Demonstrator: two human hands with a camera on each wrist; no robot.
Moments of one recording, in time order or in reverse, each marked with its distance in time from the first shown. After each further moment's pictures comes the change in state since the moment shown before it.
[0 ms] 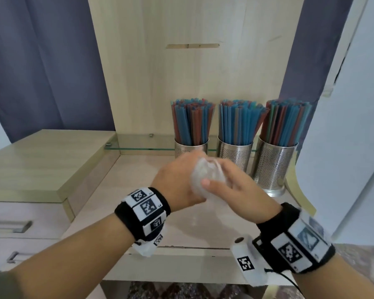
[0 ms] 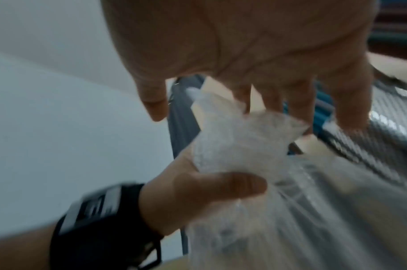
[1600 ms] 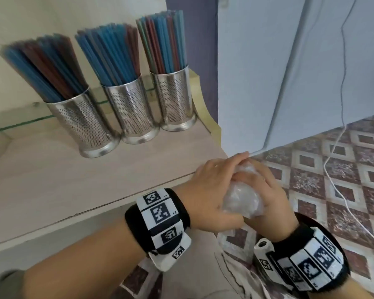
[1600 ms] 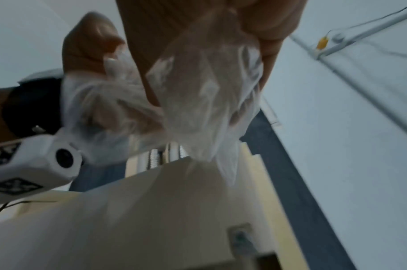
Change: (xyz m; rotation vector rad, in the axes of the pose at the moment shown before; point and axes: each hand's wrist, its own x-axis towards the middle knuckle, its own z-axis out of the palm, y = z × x) left_hand -0.038 0.194 0.149 -0.383 -0.800 0.304; right_hand -0.232 0.134 -0.093 -0.585 0.535 -0.122
